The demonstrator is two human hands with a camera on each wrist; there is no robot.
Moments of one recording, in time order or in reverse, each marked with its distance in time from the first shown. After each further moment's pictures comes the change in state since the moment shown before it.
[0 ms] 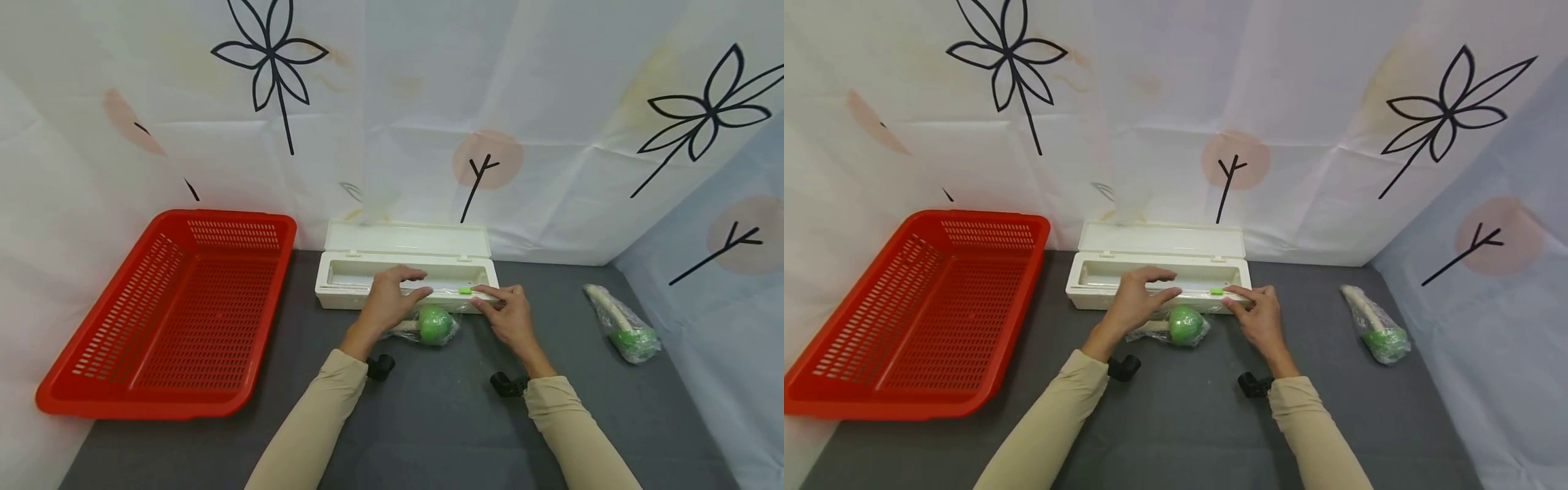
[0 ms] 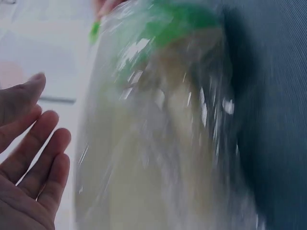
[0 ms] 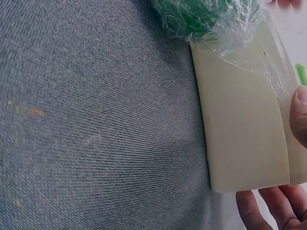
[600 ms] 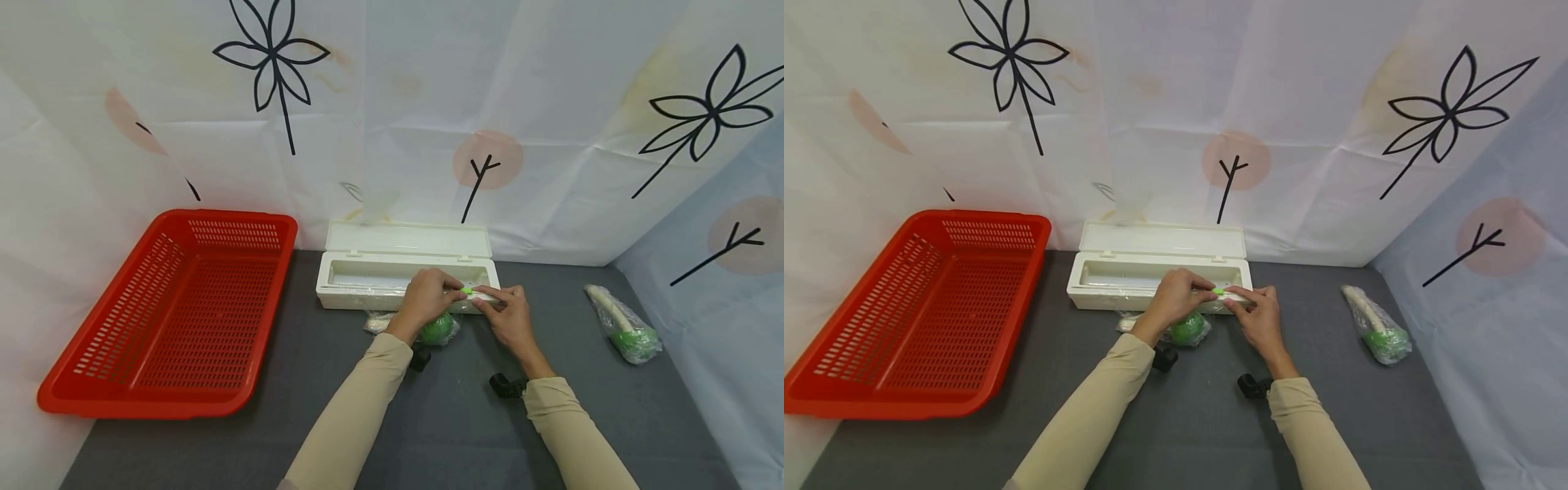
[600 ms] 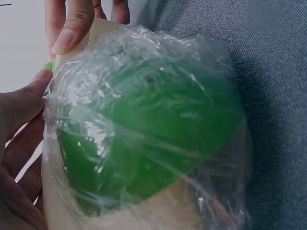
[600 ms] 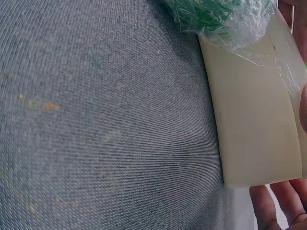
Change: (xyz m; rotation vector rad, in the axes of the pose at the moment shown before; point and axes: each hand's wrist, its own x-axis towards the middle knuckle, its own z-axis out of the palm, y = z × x) left_hand 0.033 0.017 0.053 0.163 -0.178 -0.101; right_hand -0.001 0.003 0.005 0.099 0.014 -0.041
